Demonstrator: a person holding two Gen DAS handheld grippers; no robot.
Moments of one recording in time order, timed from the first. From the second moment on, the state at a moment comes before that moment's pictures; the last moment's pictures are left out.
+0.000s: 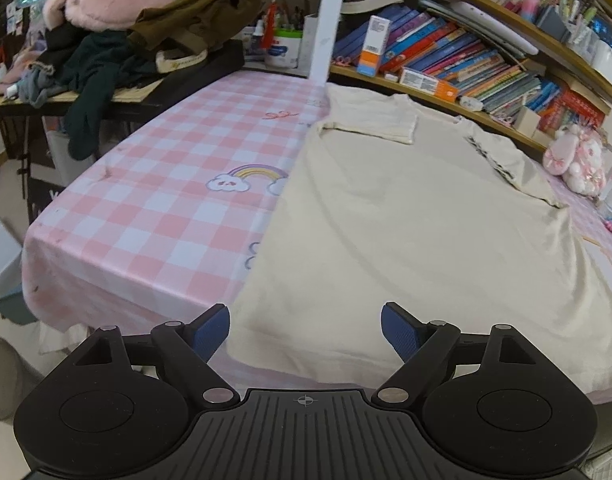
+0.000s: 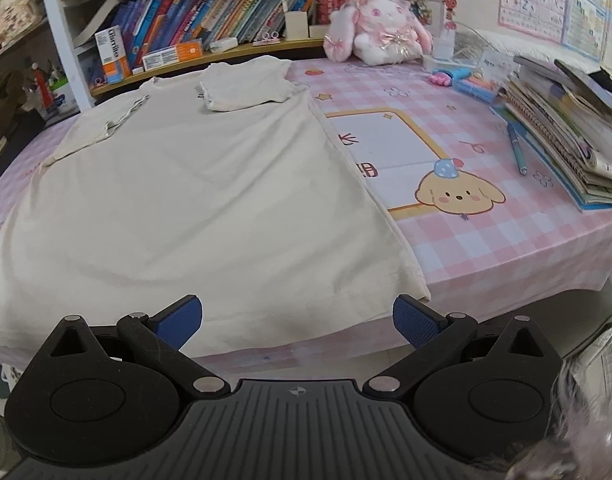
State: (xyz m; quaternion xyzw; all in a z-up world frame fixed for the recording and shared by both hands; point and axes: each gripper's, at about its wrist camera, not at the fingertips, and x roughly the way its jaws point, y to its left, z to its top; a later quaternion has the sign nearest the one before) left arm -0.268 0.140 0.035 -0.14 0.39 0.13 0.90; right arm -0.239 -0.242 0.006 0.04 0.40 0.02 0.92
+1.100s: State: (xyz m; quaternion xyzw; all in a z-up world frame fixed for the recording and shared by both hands) left arm -0.246 0.242 -0.024 -0.36 0.45 0.11 0.81; right arm -0.183 -0.359 -0.024 0.31 0.49 -0.01 0.81
